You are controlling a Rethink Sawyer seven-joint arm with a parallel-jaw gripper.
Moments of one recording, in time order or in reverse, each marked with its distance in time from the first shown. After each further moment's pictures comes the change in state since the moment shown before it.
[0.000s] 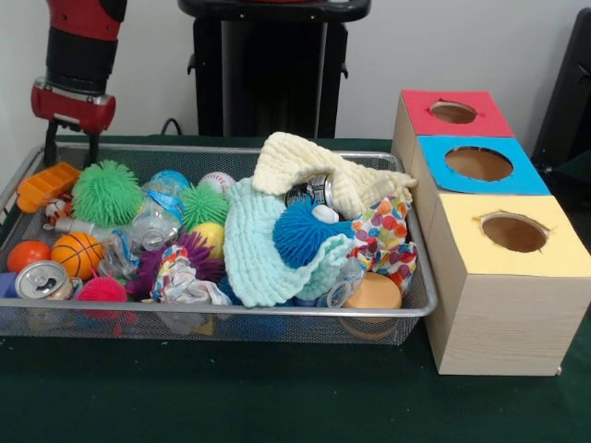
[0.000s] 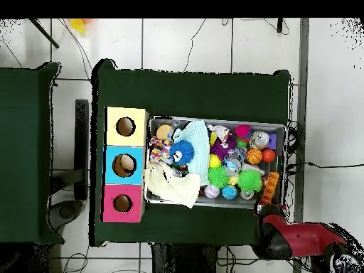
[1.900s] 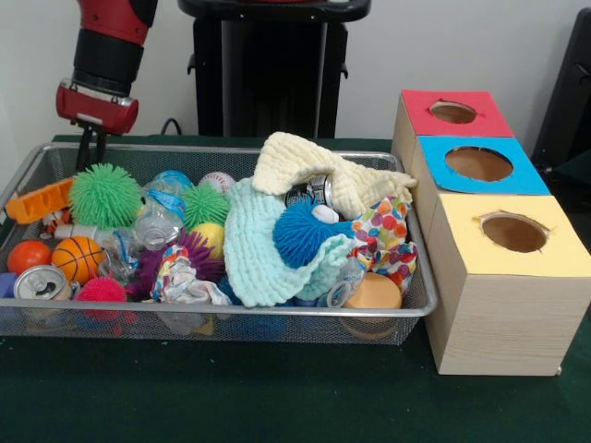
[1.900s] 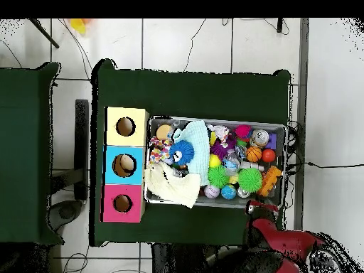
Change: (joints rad) arm 0.207 0.117 -0.269 0.008 0.214 -0.323 0.000
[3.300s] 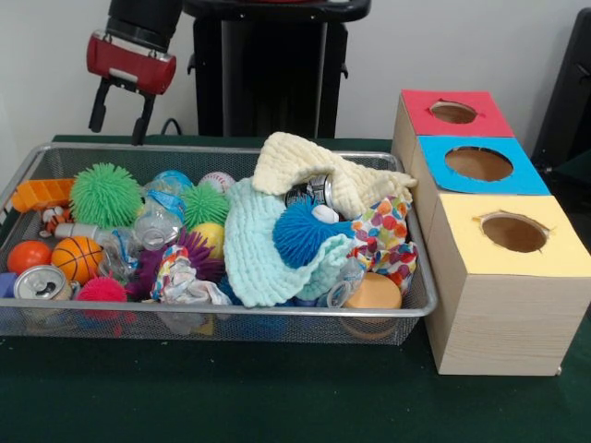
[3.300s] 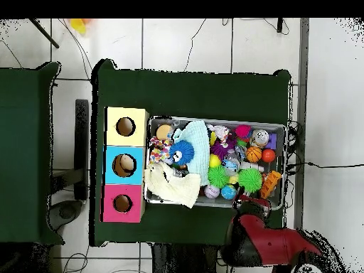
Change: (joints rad) arm 0.121 -0.229 0.033 0.110 0.058 0.140 0.000
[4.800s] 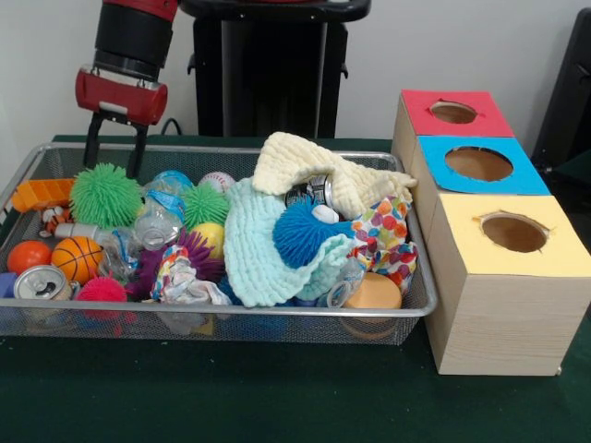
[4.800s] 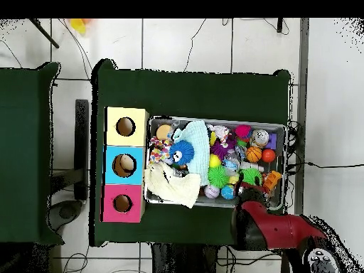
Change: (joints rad) arm -0.109 0.044 0.136 -0.062 0.000 -0.001 0.000
